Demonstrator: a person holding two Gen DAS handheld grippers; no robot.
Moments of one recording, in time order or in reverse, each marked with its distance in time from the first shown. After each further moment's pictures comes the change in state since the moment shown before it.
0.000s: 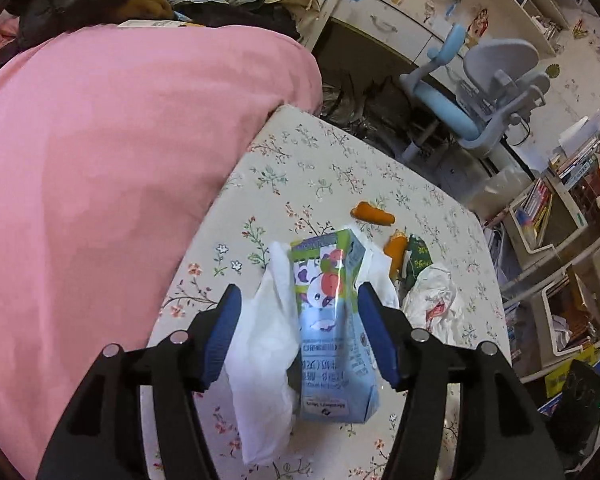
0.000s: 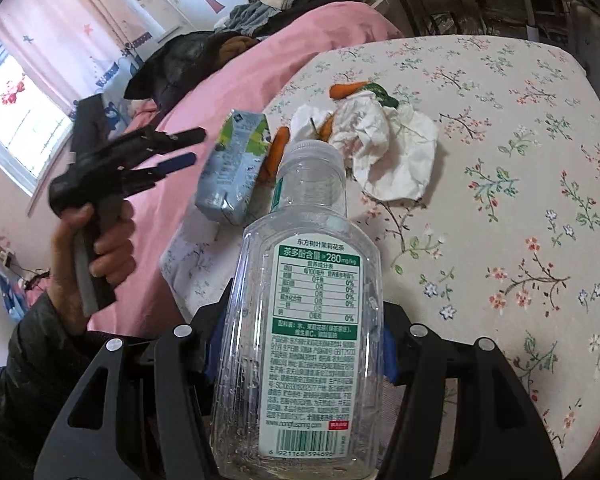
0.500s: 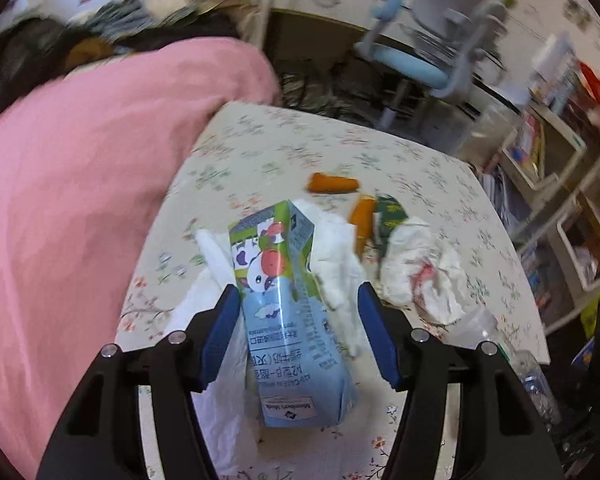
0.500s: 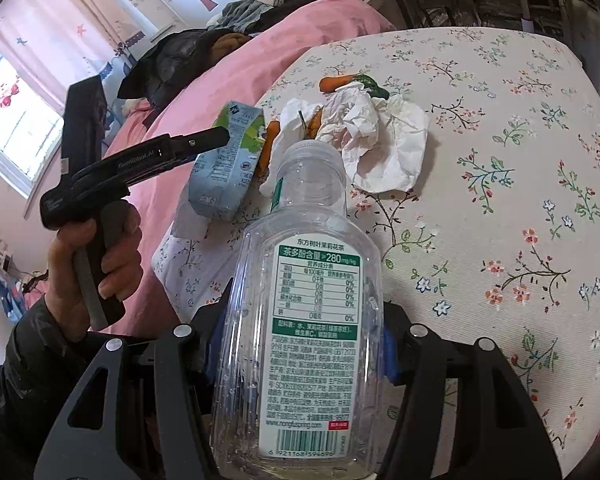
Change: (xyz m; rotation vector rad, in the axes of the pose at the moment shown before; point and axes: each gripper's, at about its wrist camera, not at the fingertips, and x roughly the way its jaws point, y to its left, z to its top) left arm 0.024 -0.056 -0.020 0.277 0.015 0.054; right arm 0.001 -0.006 -0.003 0.017 0.012 -0.008
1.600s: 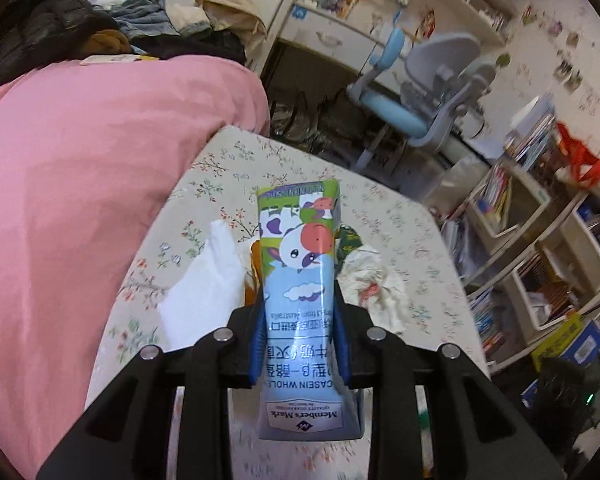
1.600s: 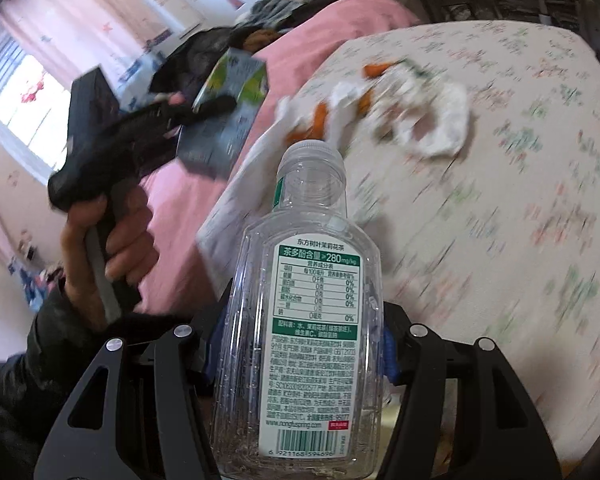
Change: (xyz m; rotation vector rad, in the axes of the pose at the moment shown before) left arm -0.063 0.015 -0.023 -0.169 -0.124 -0.137; right arm -0.016 0.039 -0.044 -0.025 0.016 0.112
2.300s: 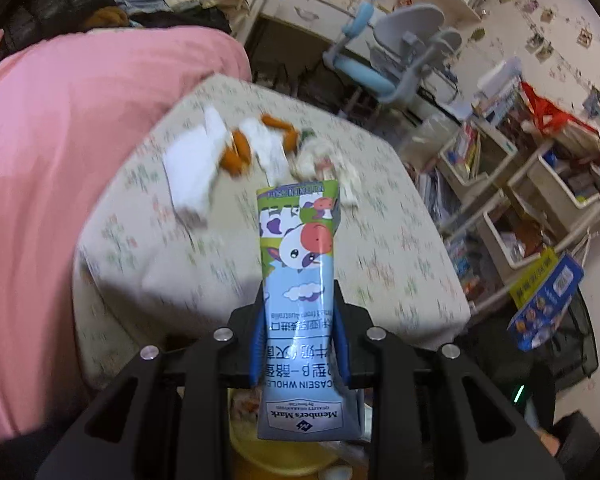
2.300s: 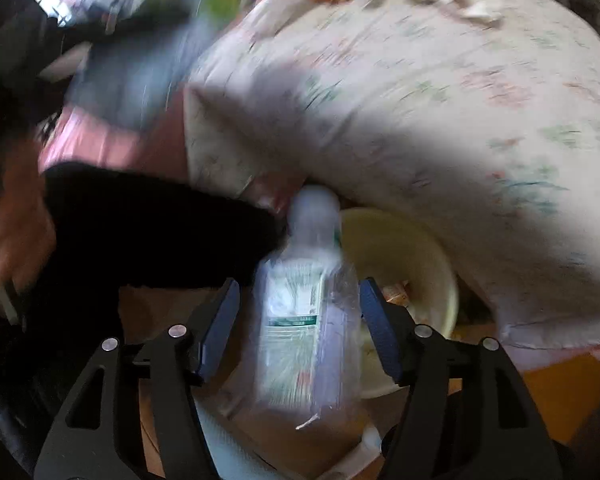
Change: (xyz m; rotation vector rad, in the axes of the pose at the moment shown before) left arm -0.057 -0.025 -0.113 0.038 0.113 -0.056; right arm 0.035 0.039 -0.094 -0.101 0.206 -0.227
